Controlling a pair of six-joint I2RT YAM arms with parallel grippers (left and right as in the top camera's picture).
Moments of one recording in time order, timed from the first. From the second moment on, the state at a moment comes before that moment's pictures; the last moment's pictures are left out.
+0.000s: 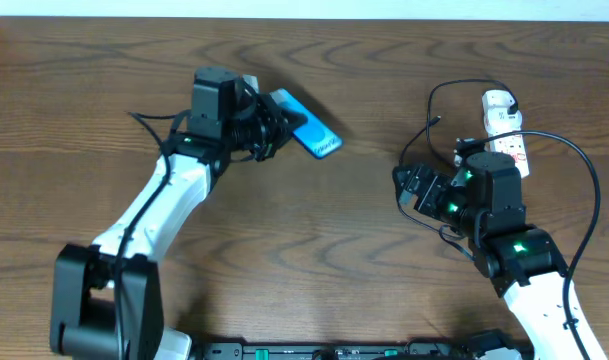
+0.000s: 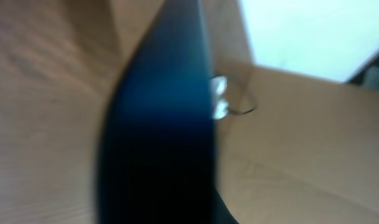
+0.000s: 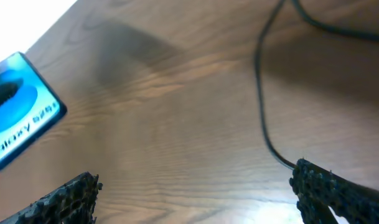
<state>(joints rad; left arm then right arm) -0.23 1.65 1.08 -0.12 0.73 -1.19 0.22 1.01 0.76 -0.53 -0.18 0.66</state>
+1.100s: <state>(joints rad) -0.23 1.69 1.08 -0.21 1.42 -0.27 0.19 1.71 1.34 -0.99 -0.08 0.67</state>
